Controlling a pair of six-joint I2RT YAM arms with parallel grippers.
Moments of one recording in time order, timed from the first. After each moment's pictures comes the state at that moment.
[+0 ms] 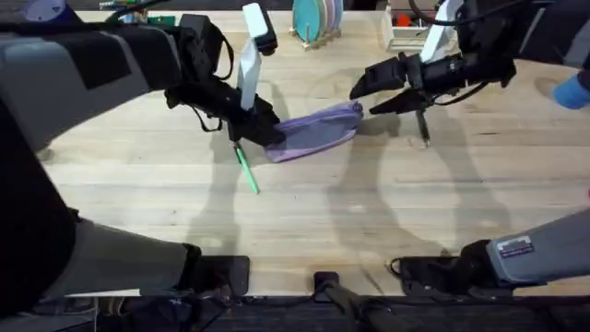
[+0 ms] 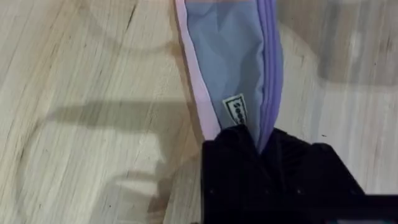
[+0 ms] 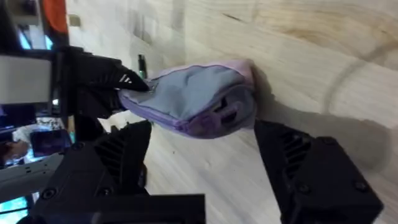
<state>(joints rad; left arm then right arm) -0.11 1.62 1.00 -0.81 0.74 1.06 0.00 1.74 1.15 -0.77 -0.89 -0.03</state>
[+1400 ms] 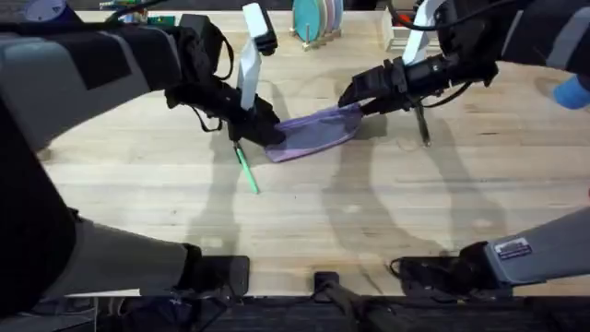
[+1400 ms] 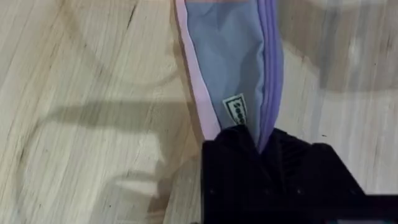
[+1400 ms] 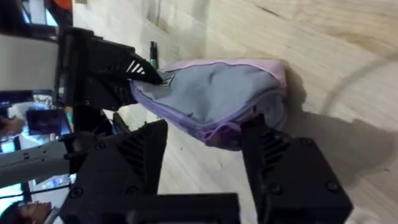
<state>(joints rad) -0.11 1.62 1.00 -0.81 0.74 1.06 0.09 1.74 1.16 -0.75 -0.90 -0.03</state>
